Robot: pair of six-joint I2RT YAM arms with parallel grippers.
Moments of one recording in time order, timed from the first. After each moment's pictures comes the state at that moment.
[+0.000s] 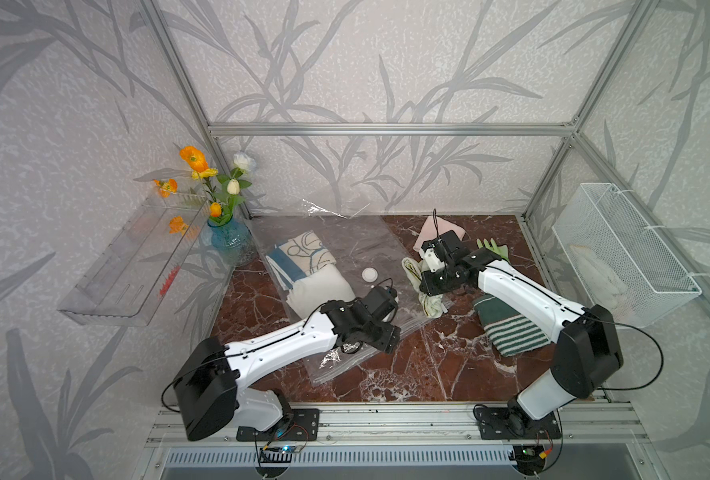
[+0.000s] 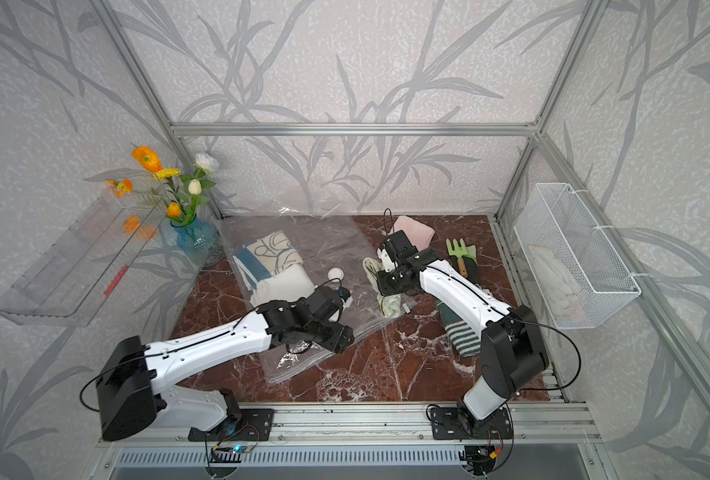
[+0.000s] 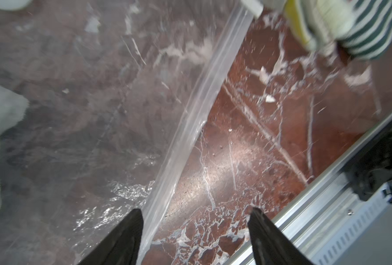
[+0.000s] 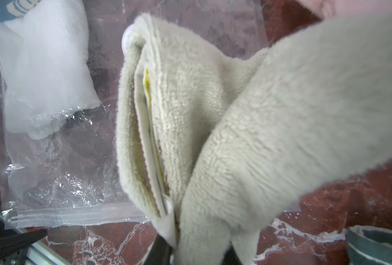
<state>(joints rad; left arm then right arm) -0.96 1.45 1.01 -0.69 0.00 -0.42 0.51 1.60 1.26 -0.79 -0.19 0.26</state>
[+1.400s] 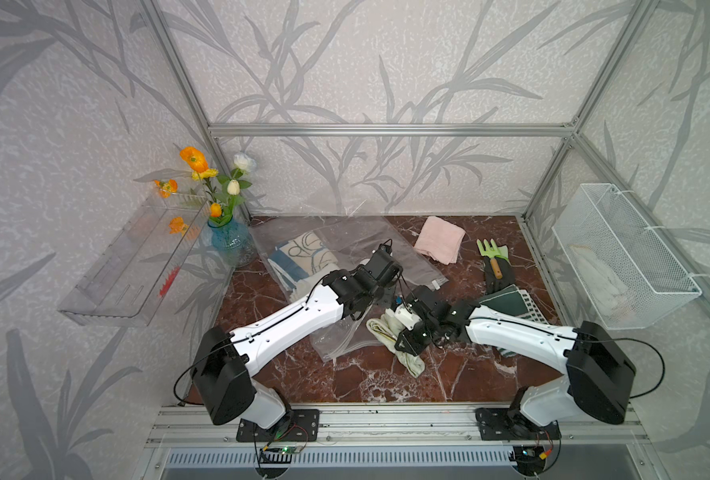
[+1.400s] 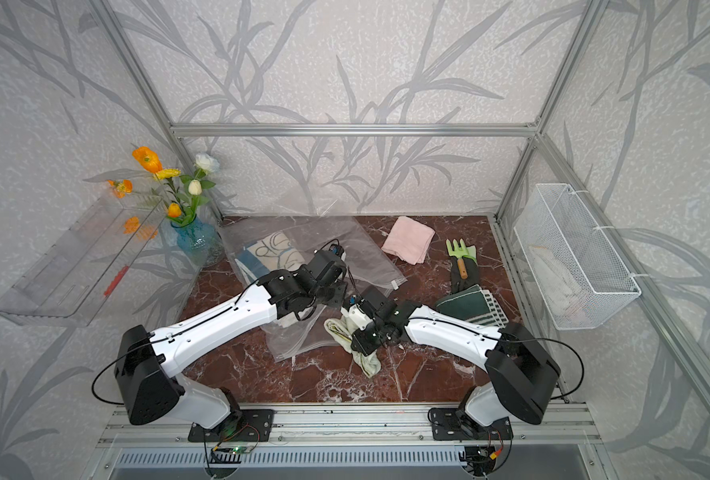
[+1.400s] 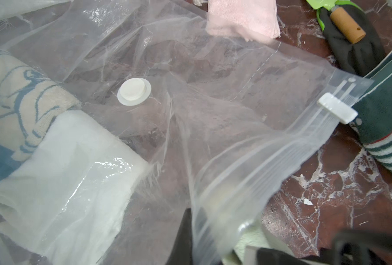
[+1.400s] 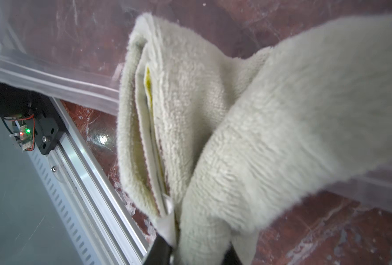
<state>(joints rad) -0.83 1.50 1.29 -0.72 -0.27 -0.42 0.87 1.52 0.95 -0.51 -0.32 0.21</state>
